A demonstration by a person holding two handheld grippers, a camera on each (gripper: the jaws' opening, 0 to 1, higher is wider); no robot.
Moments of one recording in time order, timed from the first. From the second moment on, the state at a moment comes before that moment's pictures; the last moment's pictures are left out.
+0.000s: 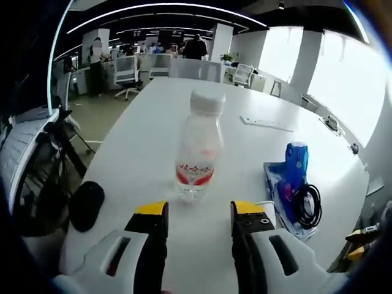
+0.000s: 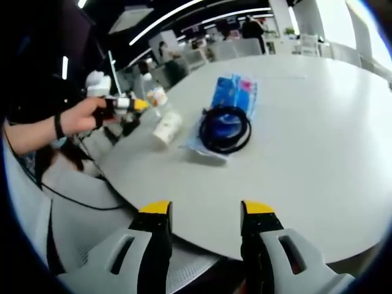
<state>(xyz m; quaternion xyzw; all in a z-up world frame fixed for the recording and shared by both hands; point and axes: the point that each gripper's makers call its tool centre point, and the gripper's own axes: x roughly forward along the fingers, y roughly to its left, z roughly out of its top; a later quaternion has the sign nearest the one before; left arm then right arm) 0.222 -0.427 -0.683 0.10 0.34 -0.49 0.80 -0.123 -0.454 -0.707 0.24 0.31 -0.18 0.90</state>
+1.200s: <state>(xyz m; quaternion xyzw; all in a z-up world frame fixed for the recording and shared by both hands) 0.134 -0.445 -0.714 0.02 0.46 -0.53 0.71 -0.122 -0.442 -0.704 0.24 0.30 -0.17 0.91</state>
